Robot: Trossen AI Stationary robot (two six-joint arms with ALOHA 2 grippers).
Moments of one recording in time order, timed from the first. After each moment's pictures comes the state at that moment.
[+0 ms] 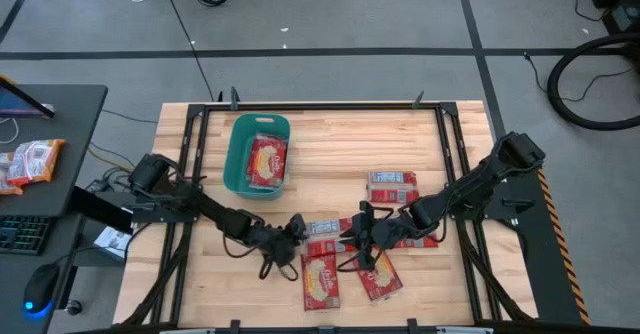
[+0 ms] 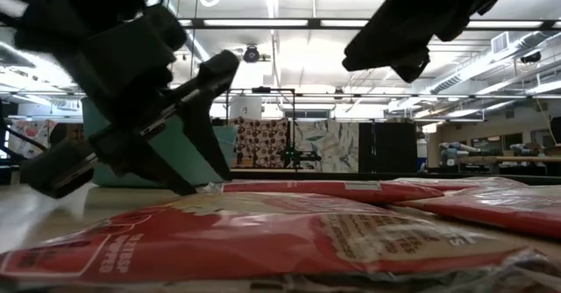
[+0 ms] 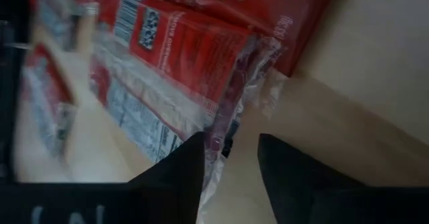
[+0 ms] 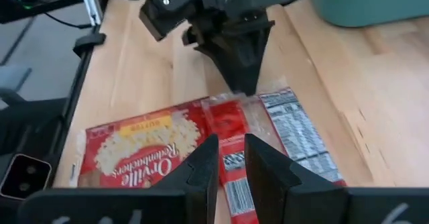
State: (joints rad) left arm -0.44 1.80 0.77 0.17 -0.37 0.76; right arm 0.46 1.57 0.84 0.10 0.35 0.51
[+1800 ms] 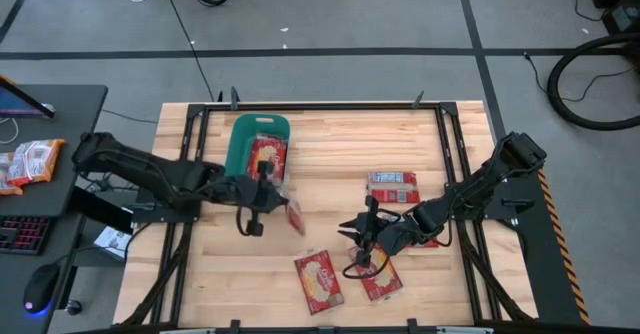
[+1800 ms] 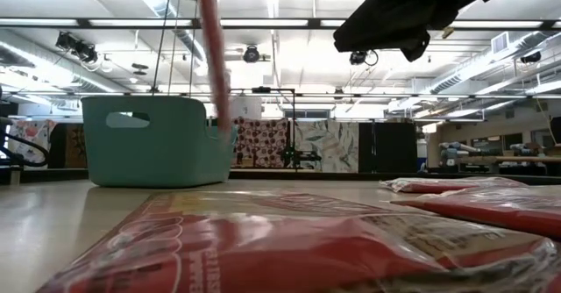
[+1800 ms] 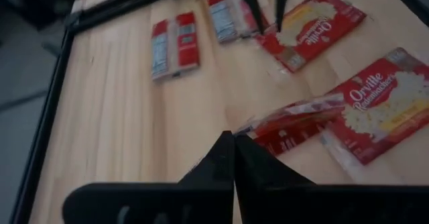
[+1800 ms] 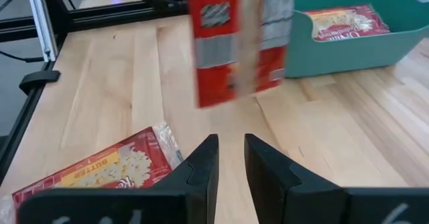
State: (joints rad) left arm -0.27 1.20 1.01 -0.47 -0.29 0.15; right arm 0.52 1.57 0.84 0.15 0.63 0.43
